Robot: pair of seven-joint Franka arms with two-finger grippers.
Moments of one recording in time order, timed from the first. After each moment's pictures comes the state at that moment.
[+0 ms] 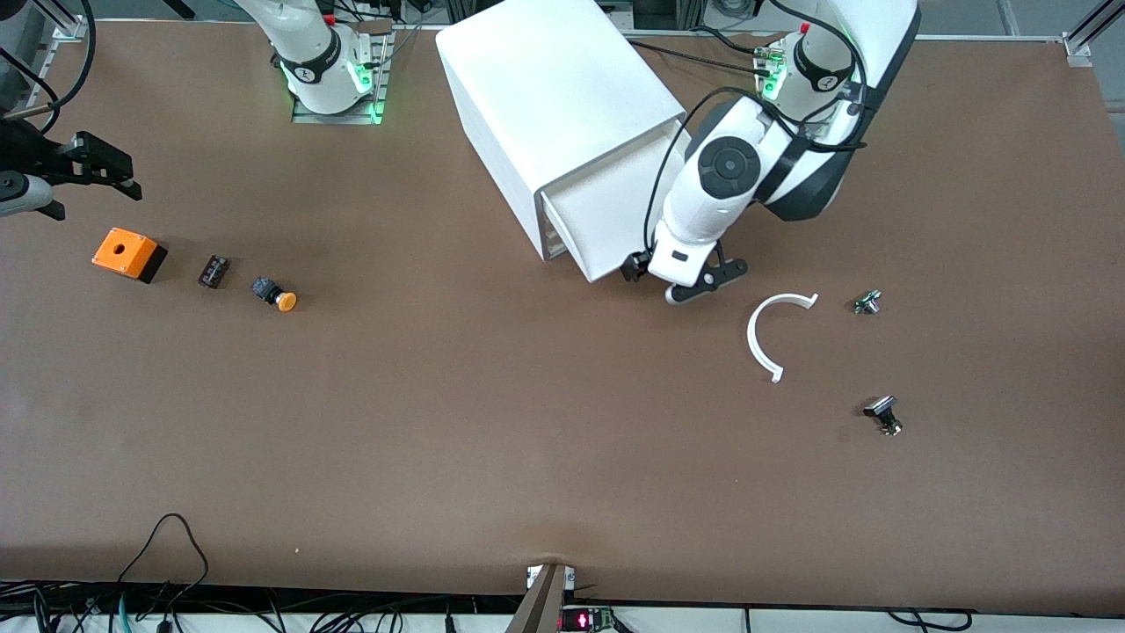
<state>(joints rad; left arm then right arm) -0.33 0.30 -0.30 -1.96 -0.06 2.23 -1.03 -0.13 -0.04 0.07 -1.69 0.00 1.60 -0.36</state>
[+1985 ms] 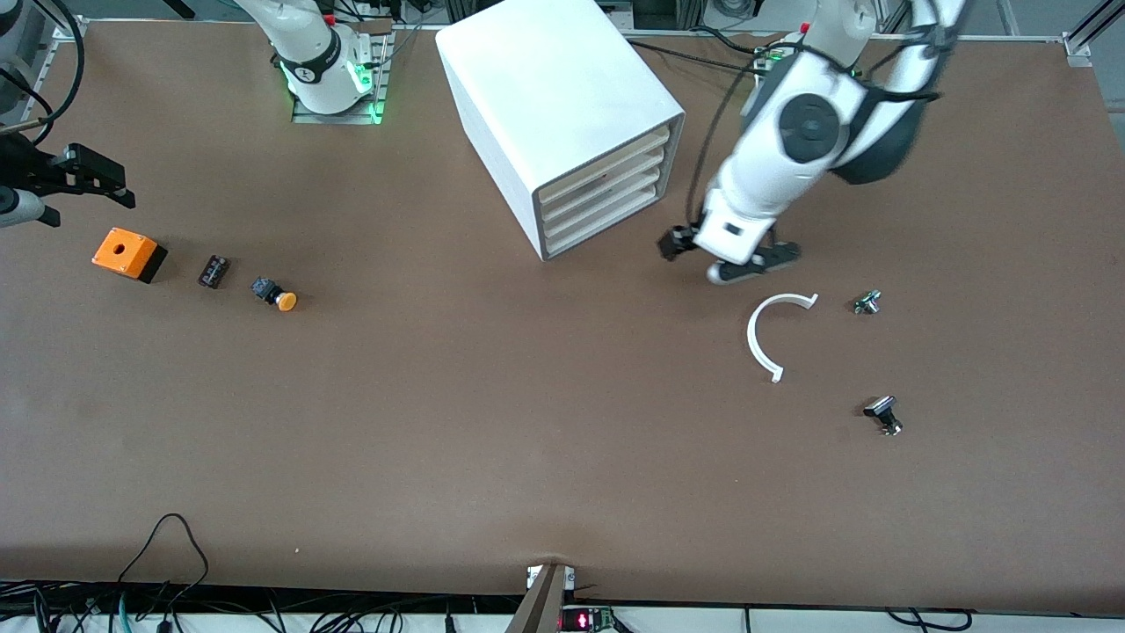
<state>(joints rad) -0.12 0.11 -0.32 -1.98 -0.12 2.05 -0.71 -0.13 -0.01 0.04 -1.68 0.01 1.60 -0.37</state>
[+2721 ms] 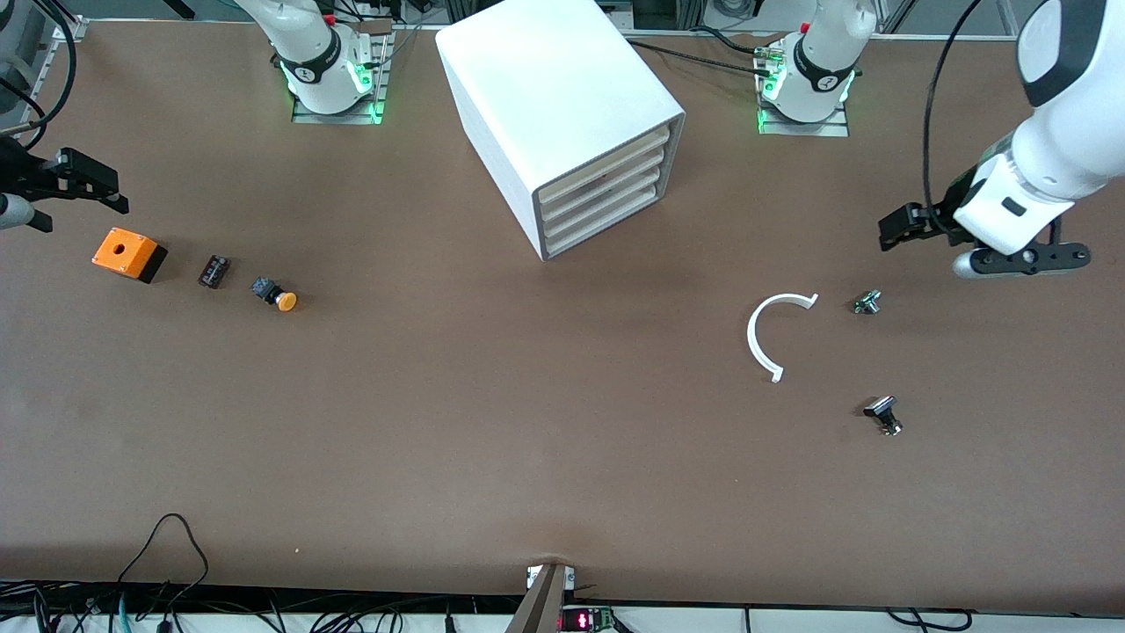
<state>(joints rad) -0.07 0.00 0.00 -1.77 0.00 1.67 -0.16 -0.13 0.00 0.04 -1.64 0.01 1.60 -0.37</state>
